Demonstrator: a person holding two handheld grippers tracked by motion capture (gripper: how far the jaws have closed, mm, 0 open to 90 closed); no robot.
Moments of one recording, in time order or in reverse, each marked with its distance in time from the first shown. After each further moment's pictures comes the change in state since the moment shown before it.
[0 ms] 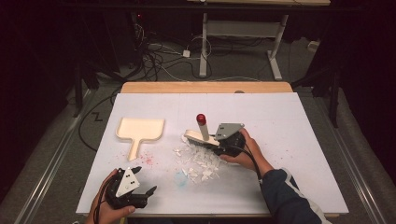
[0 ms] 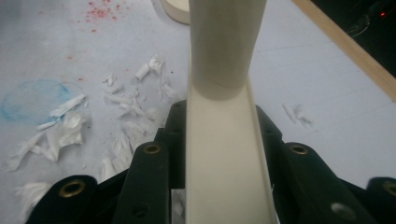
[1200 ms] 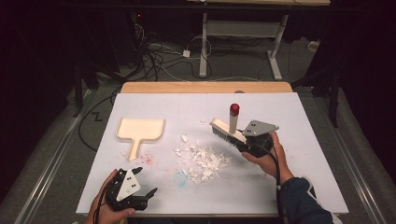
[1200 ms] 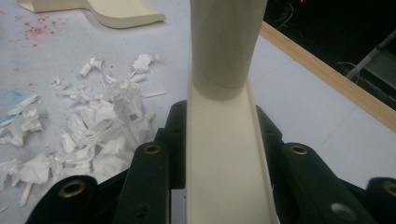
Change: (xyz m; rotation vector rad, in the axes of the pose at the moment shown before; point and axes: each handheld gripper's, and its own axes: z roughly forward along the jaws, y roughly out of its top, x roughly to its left) left arm -0.005 0.003 -0.005 -0.008 0.003 0.053; right arm -0.011 -0.028 -0.064 -0.046 -0.210 0.175
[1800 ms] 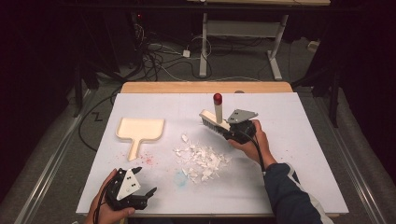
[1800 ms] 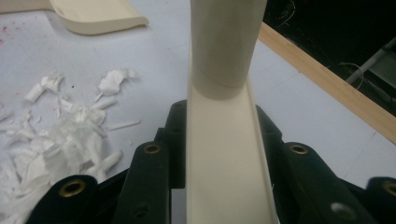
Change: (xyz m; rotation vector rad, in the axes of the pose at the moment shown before) left arm 0.002 -0.001 0.001 0.005 0.007 -0.002; right arm -0.015 0.018 0.060 0.018 0.001 -0.013
